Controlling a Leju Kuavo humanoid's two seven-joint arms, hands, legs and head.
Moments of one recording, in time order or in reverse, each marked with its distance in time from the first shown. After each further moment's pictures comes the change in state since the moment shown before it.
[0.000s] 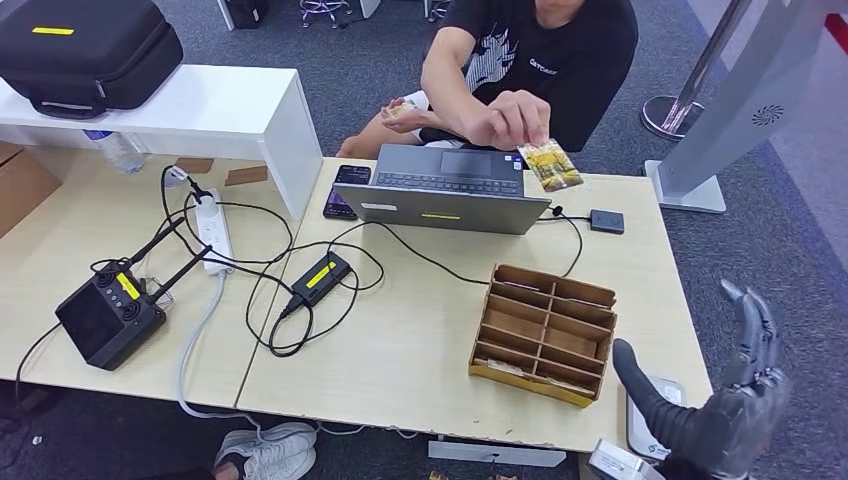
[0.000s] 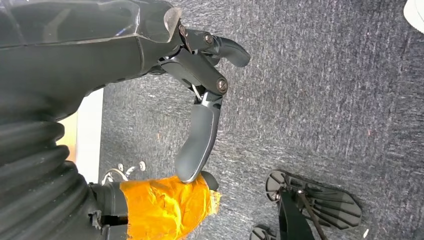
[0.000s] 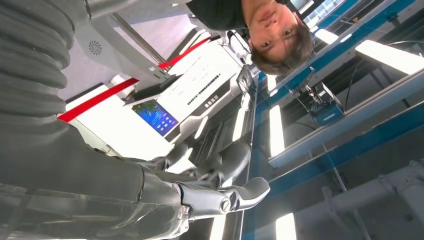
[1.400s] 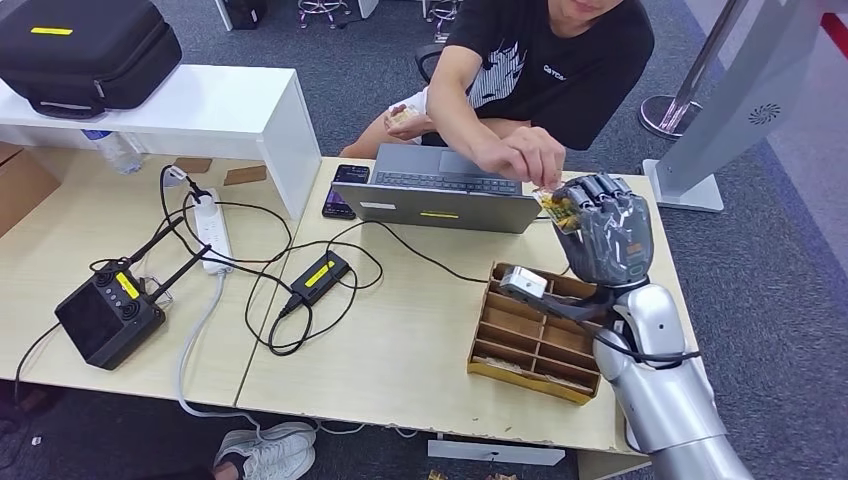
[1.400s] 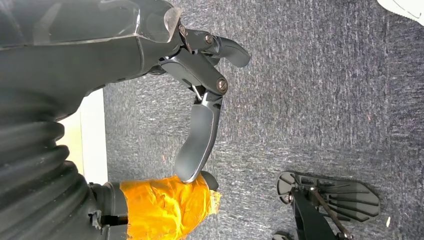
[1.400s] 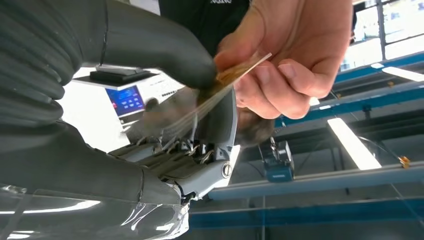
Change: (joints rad) left arm -0.012 0.016 -0.059 0.000 -0.103 -0.065 -0.002; right arm -0.687 -0.211 0.318 0.711 0.294 -0.001 0.354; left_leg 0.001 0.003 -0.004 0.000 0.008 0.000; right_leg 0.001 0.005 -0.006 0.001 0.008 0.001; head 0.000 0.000
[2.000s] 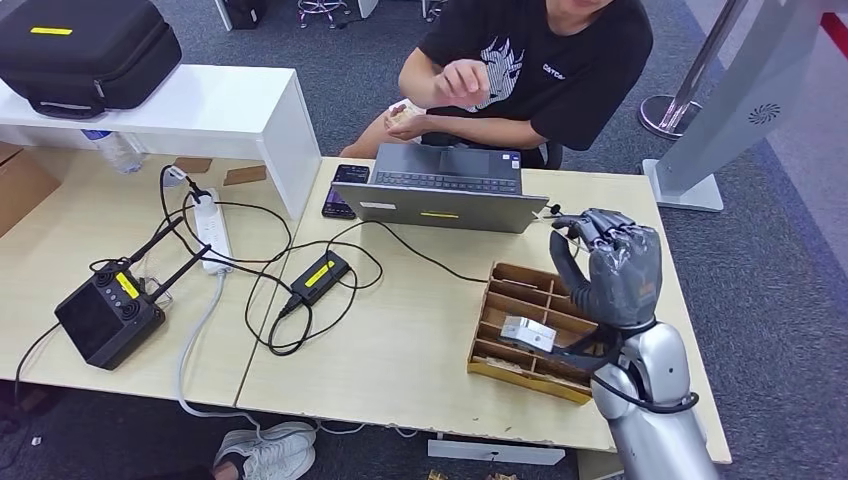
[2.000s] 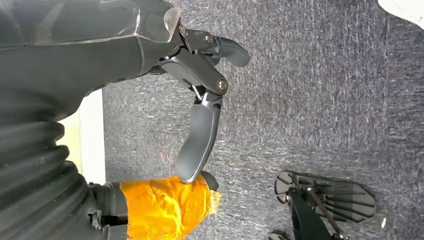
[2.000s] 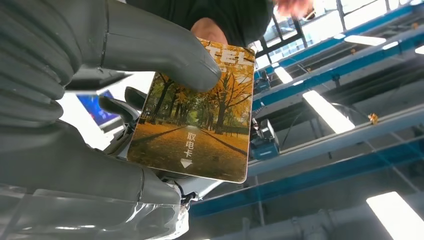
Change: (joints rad) left arm 0.002 0.000 0.000 0.000 0.022 0.010 0.000; right arm 0.200 0.070 -0.089 -0.253 -0.083 0.000 -0.183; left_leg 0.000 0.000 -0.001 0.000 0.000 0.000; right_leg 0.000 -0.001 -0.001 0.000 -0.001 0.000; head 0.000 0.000
